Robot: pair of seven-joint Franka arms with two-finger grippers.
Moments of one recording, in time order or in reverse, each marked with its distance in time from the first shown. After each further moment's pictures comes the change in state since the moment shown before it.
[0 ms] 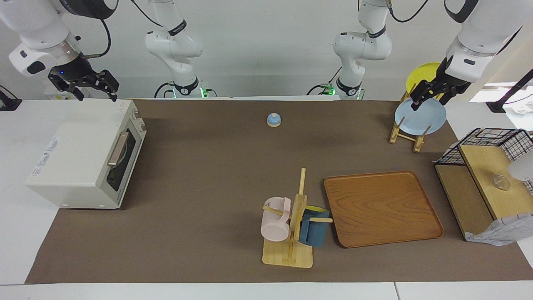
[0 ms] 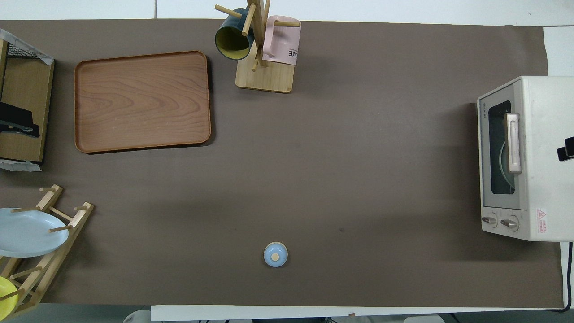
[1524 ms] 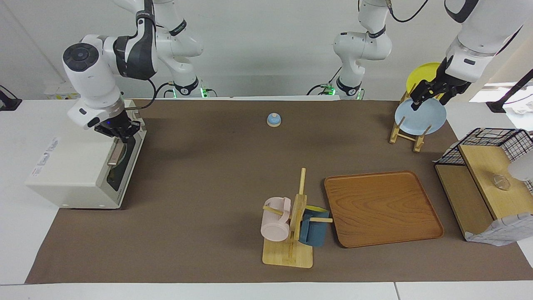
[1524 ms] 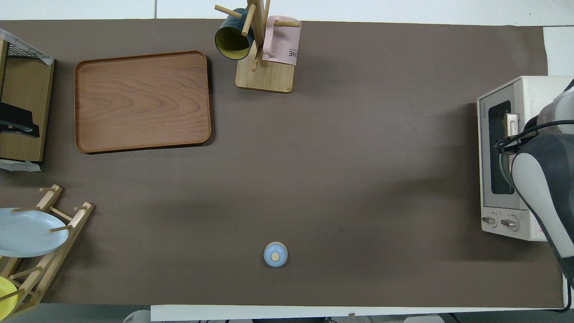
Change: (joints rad) left arm 0.000 0.000 0.000 0.000 0.000 0.000 0.000; right arm 0.078 0.020 0.011 -0.374 -0.155 0.435 0.020
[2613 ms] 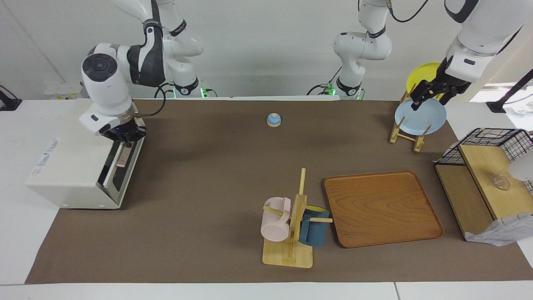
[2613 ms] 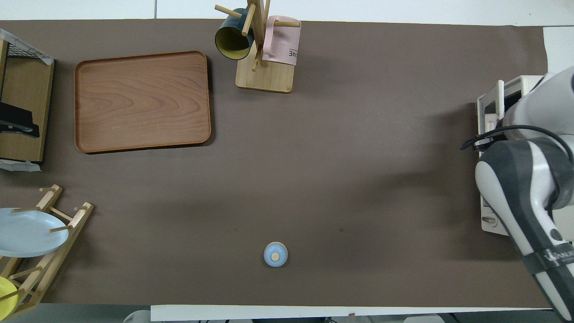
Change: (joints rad) left arm 0.000 0.000 0.000 0.000 0.000 0.000 0.000; right arm 0.091 0.047 0.012 -0.036 -0.041 0.074 0.159
